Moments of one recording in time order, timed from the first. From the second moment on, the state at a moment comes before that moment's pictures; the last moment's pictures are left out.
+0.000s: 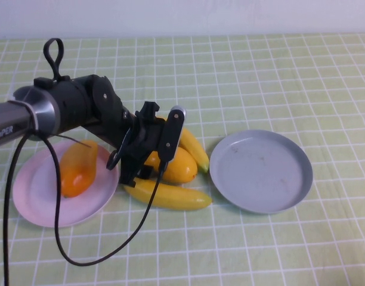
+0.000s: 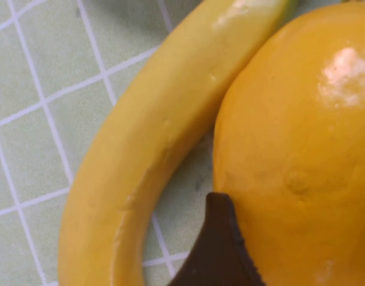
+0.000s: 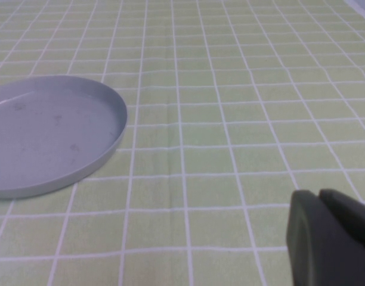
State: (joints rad) right arm 0.01 -0.01 0.03 0.12 0.35 -0.08; left arm -0.42 1.94 -1.34 -0.40 0.62 1.83
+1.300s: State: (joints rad) right arm 0.01 -0.01 0.03 0.12 0.35 -0.08; left arm -0.40 1.40 -1.17 0.09 0.94 0.05
